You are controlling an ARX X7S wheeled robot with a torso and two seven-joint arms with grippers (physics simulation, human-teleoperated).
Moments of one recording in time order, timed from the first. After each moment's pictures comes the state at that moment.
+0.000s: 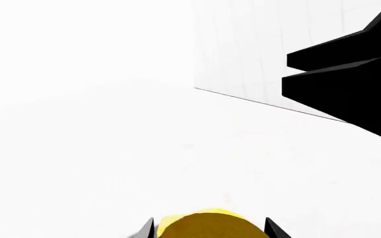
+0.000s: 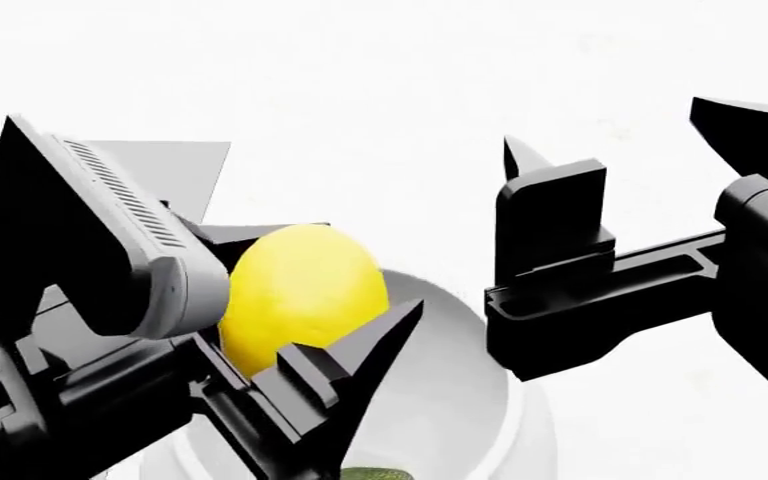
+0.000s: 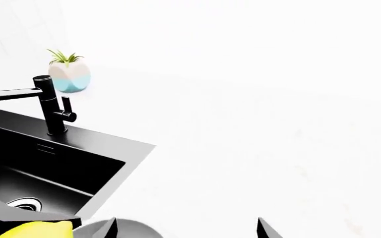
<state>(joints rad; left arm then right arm) -1.18 -0.51 0.66 0.56 -1.67 -0.85 -0.69 1.48 1.09 -0.47 -0.49 2.32 0.97 1.00</state>
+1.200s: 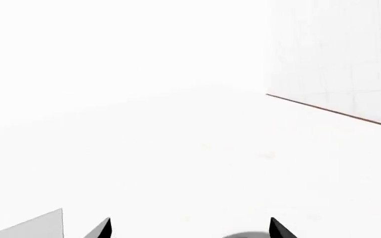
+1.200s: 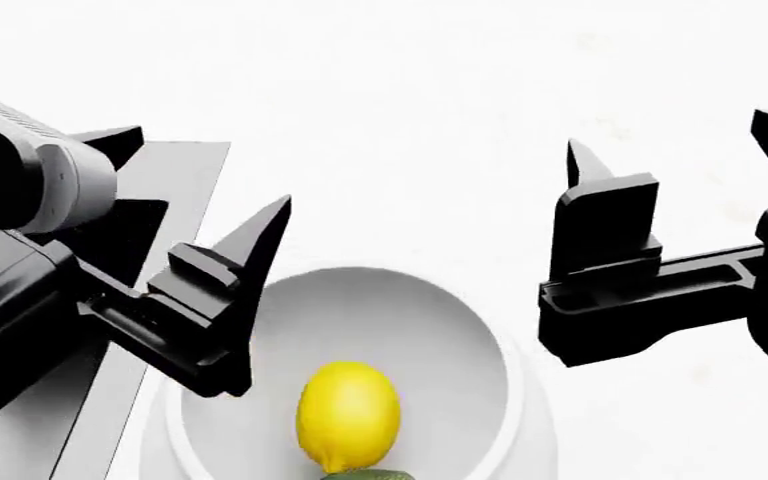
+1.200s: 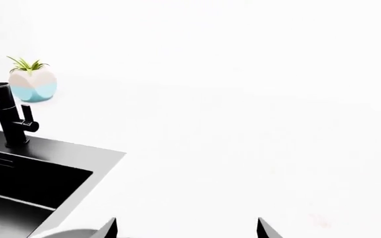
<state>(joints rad) -1.27 -0.62 0.63 0.58 -1.78 -0.85 -0.98 1.31 1.15 -0.40 -0.55 2.14 0.90 0.92</state>
